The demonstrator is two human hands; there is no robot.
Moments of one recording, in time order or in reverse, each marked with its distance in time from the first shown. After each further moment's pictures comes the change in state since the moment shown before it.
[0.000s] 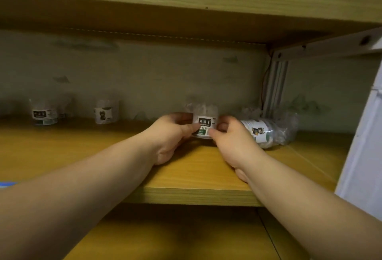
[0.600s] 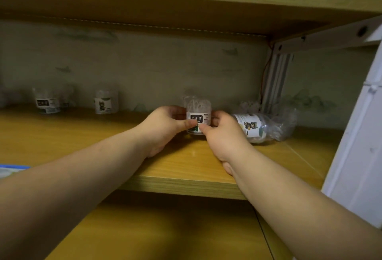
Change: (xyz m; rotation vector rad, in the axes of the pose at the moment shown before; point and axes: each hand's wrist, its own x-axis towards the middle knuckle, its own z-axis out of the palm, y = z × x) left_hand -0.012 0.003 0.008 0.256 0.085 0.103; right_hand 0.009 0.013 0.005 0.054 -0.055 0.002
